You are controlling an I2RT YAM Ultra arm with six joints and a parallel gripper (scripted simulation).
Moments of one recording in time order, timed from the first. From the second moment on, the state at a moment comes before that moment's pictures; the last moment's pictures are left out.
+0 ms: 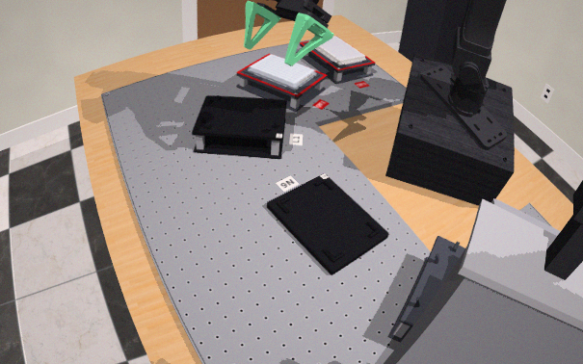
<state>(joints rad) -0.84 1.58 1.03 -0.68 -0.86 -0.82</state>
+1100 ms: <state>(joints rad) -0.79 1.54 0.98 -0.72 -0.98 -1.17</state>
